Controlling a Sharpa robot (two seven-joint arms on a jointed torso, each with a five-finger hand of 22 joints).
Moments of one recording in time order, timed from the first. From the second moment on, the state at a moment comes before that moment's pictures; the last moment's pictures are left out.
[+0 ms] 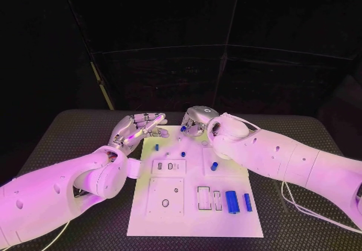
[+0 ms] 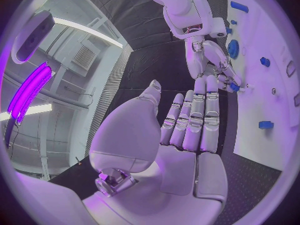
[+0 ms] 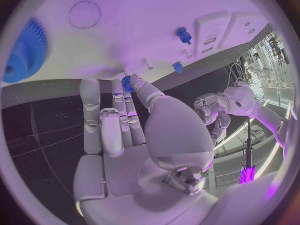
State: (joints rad) left arm 1.03 -0.89 0.13 1.66 -0.16 -0.42 0.48; left_hand 1.32 0.00 0.04 0.19 0.04 0.85 0.21 0.15 0.07 0.93 0.18 0.14 0.07 1.10 0.12 0.25 0.20 0.18 1.00 0.22 0.37 0.16; right arm 1.18 -0.40 0.11 1.12 -1.69 -0.29 -0.18; right_hand 1.23 0.01 0.36 -0.19 0.10 1.14 0.13 0.08 0.07 1.30 0.05 0.08 0.08 1.47 -0.02 1.43 1.29 0.18 1.16 0.08 1.10 0.67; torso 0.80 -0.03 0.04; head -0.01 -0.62
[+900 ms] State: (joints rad) left arm 1.04 -0.89 0.13 1.66 -0.16 -0.42 0.47; left_hand 1.32 0.00 0.04 0.18 0.04 0.85 0.21 0.15 0.07 0.93 0.18 0.14 0.07 1.10 0.12 0.25 0.20 0.18 1.00 0.22 0.37 0.16; right arm 1.18 -0.37 0.11 1.07 -1.69 -0.27 -0.17; right_hand 1.23 -0.10 0.29 -0.12 0.10 0.87 0.15 0.06 0.06 1.03 0.11 0.07 0.06 1.47 0.02 1.39 1.20 0.18 1.06 0.12 1.02 0.53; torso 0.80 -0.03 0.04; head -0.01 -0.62
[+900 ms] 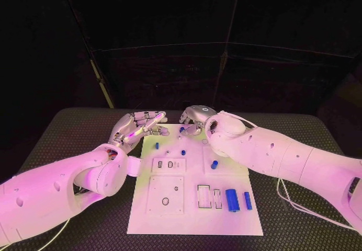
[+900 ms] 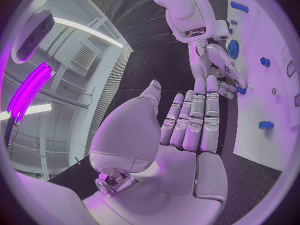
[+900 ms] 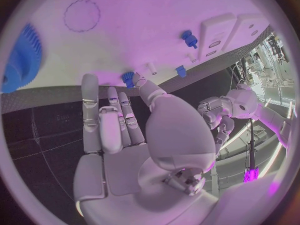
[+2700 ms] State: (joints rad) left arm 1.04 -0.90 0.13 1.64 -0.16 -0.41 0.47; left_hand 1.32 0.00 0.04 0.18 0.04 0.85 0.22 0.15 0.07 0.94 0.18 0.13 0.07 1.10 0.12 0.25 0.20 0.18 1.00 0.22 0.37 0.16; right arm 1.18 -0.69 0.15 1.28 -1.41 -0.14 -0.26; right_hand 1.37 -0.14 0.04 0.17 0.23 0.85 0.17 0.19 0.07 1.46 0.07 1.48 1.31 1.47 -0.01 1.54 1.31 0.12 1.30 0.10 1.31 0.98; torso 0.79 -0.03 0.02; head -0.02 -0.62
